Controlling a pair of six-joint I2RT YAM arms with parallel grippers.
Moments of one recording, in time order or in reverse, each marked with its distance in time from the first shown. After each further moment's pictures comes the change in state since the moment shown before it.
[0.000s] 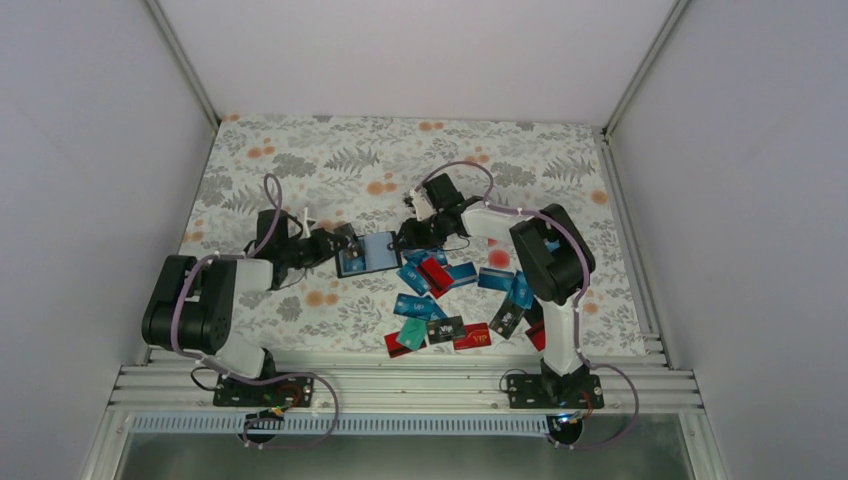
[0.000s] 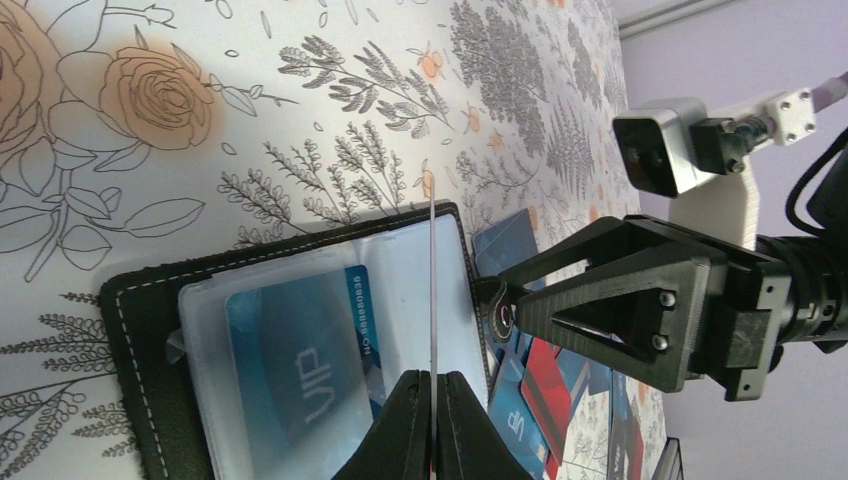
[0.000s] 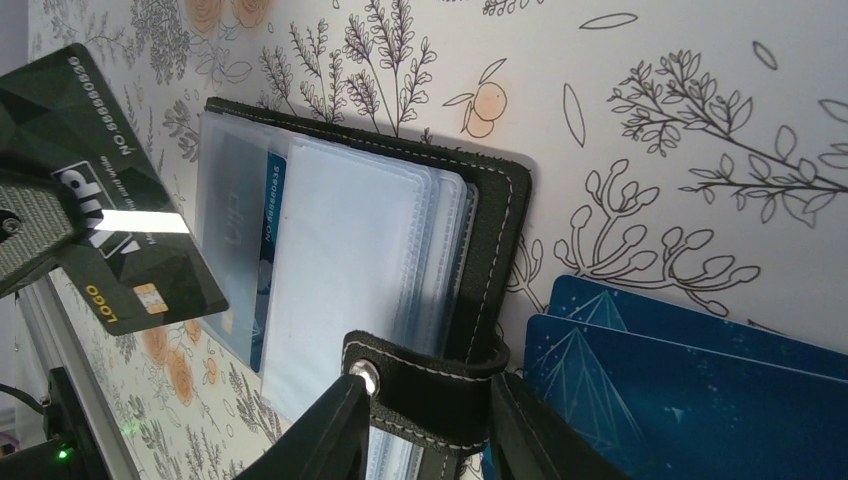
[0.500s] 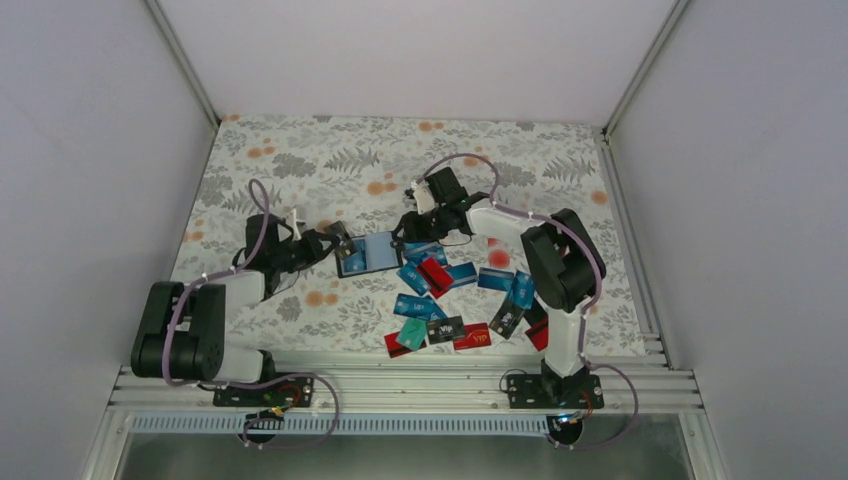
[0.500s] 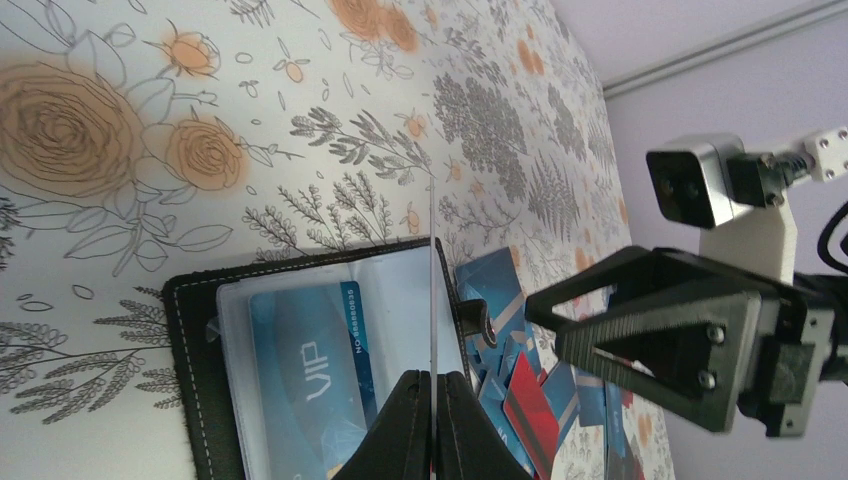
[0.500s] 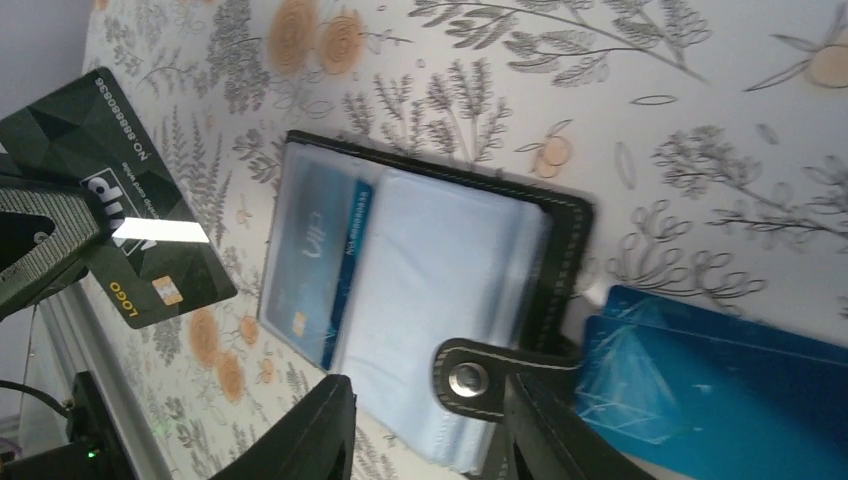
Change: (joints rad) left arm 0.039 -0.162 -0.070 -0.014 -0.041 -0.023; right arm 0.016 -0.085 0.000 -0.012 0.031 0.005
